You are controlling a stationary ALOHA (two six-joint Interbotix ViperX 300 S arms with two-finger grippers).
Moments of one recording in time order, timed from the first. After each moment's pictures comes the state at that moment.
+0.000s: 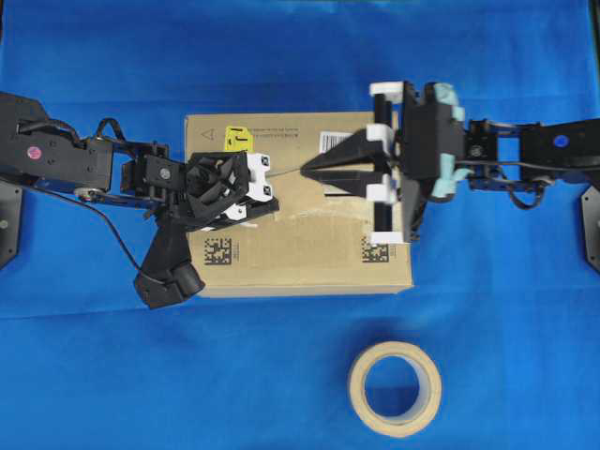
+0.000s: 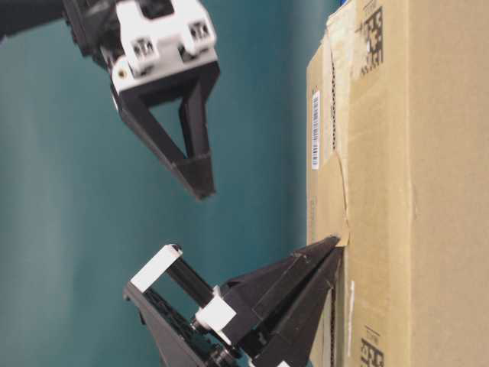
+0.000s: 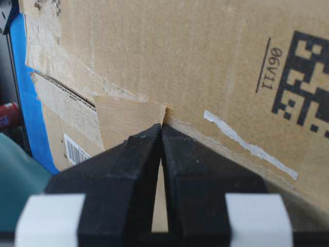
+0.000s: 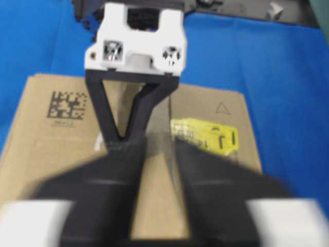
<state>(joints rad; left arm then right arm) 0.00 -0.10 0.68 -0.02 0.13 1.52 -0.05 -0.15 0.70 0.02 -0.28 0.01</state>
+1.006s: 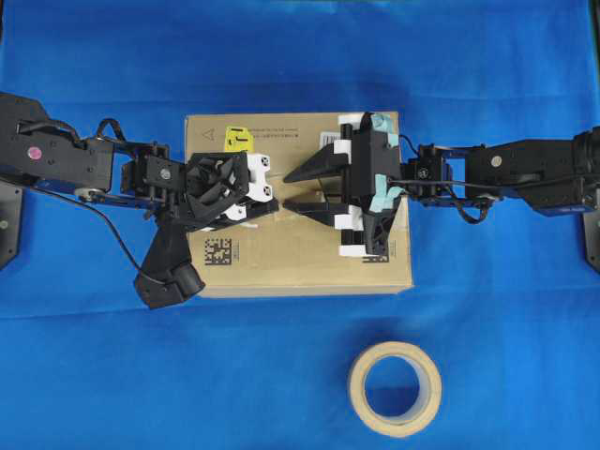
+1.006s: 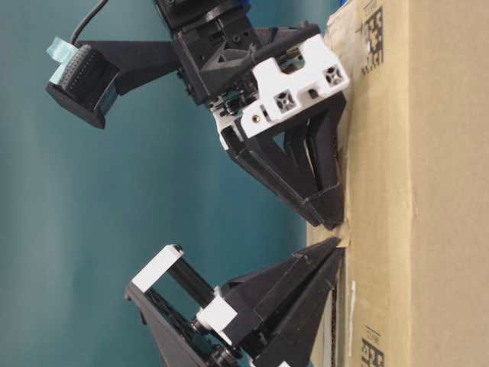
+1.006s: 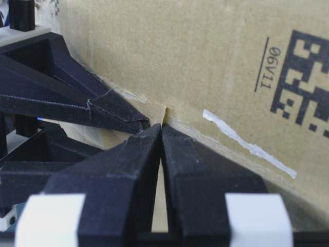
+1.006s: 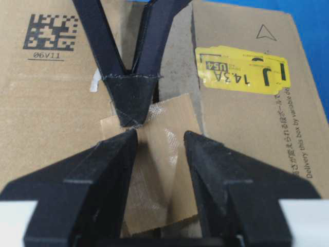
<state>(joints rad) 0.00 -0.10 0.68 -0.02 0.13 1.52 -0.05 0.06 0.70 0.03 -0.36 0.05</state>
